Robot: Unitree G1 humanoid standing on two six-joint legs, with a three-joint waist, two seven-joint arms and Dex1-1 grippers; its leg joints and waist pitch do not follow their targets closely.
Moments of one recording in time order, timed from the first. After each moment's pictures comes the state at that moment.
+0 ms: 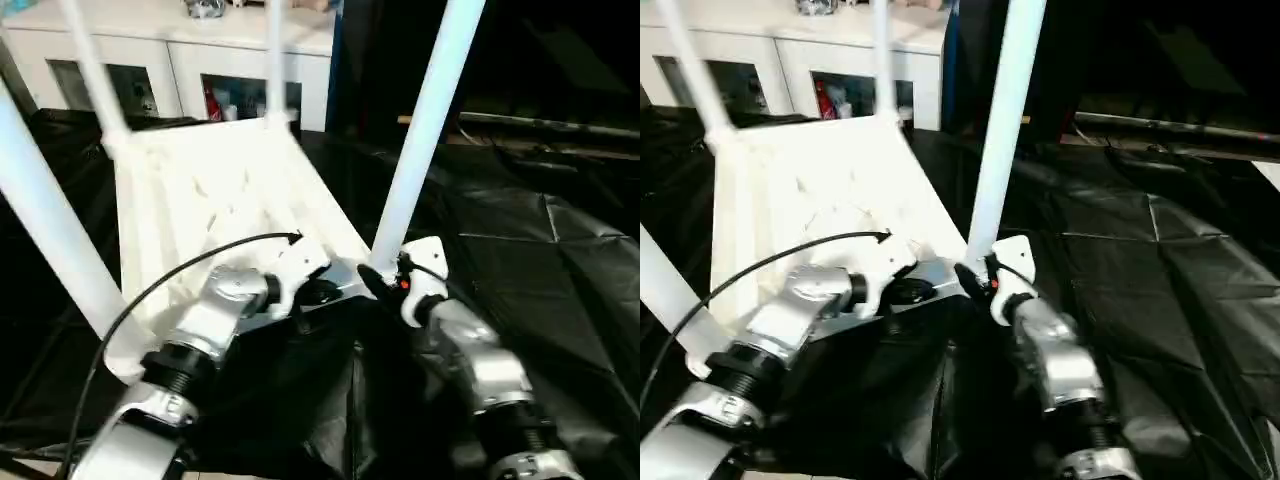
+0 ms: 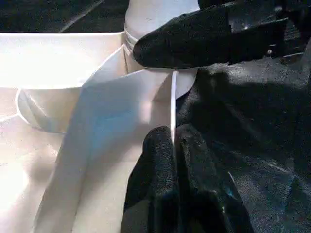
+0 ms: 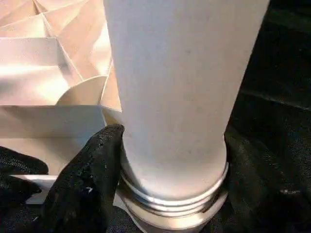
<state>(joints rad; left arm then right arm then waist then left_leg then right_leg) -0.55 0.17 -0.27 0.54 0.11 0.26 -0.89 -0.33 -0.04 0.04 0.44 0.06 0.18 0.33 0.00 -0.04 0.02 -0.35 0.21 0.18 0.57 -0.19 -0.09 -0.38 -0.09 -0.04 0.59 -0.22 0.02</state>
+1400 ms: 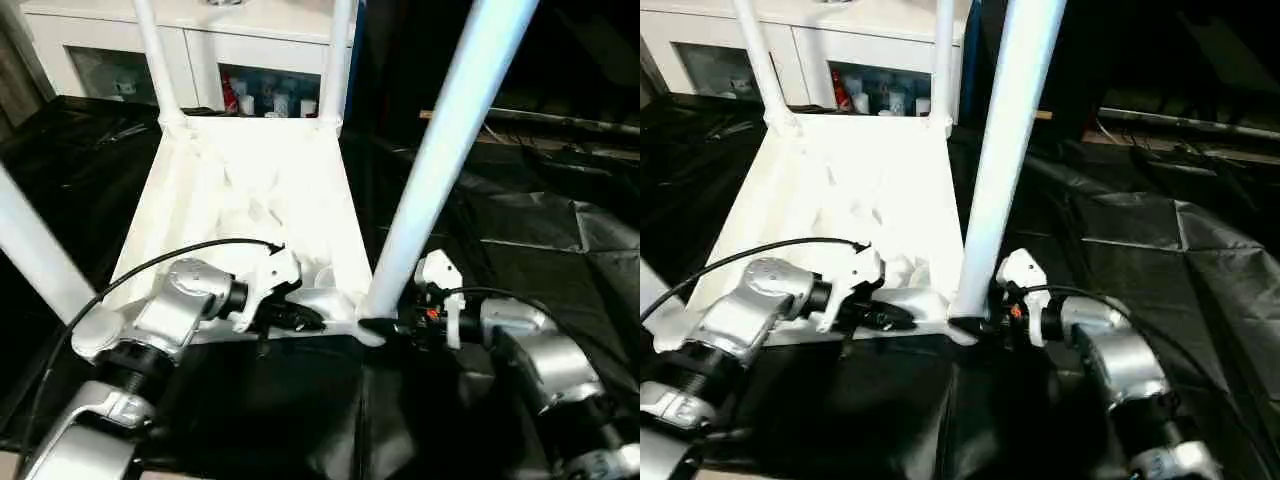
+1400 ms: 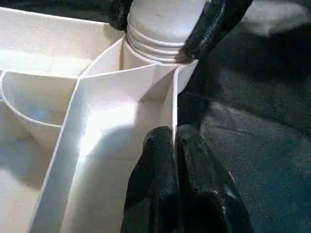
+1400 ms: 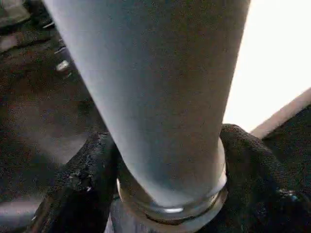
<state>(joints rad) -0.55 0.33 -0.29 0.51 0.00 0.22 -1.23 -0.31 -0.32 0.14 0.33 0.19 0.26 0.96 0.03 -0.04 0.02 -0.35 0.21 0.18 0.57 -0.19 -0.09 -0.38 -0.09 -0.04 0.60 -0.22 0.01</state>
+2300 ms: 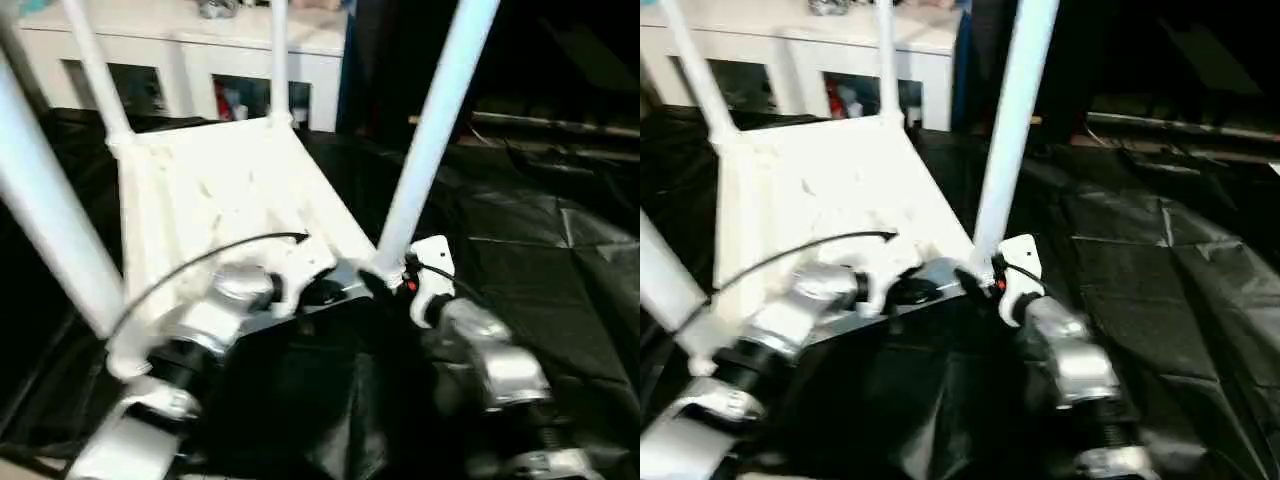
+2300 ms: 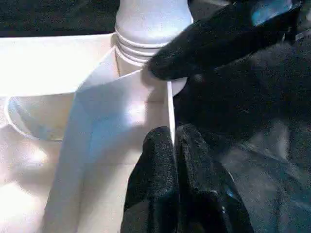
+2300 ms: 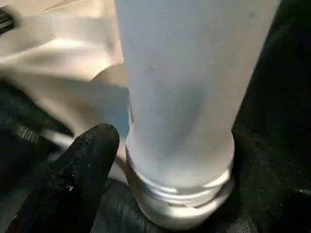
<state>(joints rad) -0.57 0.25 -0.28 0.57 0.06 0.18 -1.05 -0.33 -0.22 0.09 0.38 0.13 0.23 0.70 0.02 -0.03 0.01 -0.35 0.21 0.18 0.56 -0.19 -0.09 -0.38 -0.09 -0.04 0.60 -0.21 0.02</state>
